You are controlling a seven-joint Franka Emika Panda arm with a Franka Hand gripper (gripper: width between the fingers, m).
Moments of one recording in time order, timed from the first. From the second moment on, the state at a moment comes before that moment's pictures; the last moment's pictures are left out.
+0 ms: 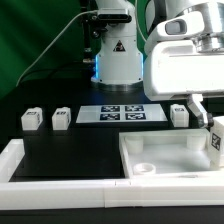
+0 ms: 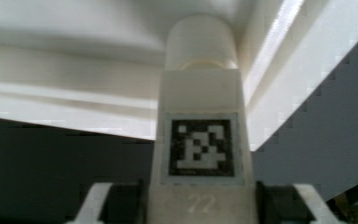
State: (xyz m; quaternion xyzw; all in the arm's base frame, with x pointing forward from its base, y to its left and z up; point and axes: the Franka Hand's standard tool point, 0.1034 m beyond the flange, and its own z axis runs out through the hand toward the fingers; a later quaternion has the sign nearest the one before) arm 0.606 0.113 0.085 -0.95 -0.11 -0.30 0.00
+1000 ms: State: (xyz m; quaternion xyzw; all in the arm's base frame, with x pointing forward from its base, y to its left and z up) arm 0.605 0.112 0.083 -0.95 -0.12 -0.29 0.00
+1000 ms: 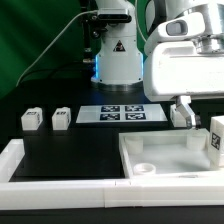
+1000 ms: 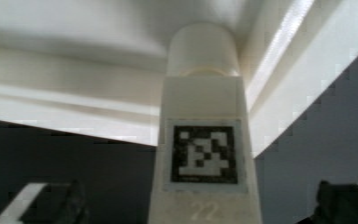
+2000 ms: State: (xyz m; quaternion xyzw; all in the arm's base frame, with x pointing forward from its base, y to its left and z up) arm 0.594 0.115 0.111 -0.99 -0.12 0.02 -0.01
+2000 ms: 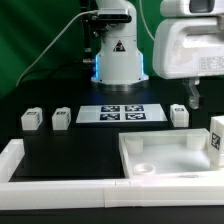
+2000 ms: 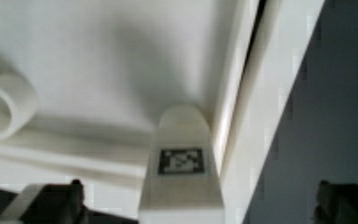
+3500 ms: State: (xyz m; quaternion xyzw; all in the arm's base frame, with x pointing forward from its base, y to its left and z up) arm 0.631 0.117 0.084 -0.99 -0.11 0.04 -0.02
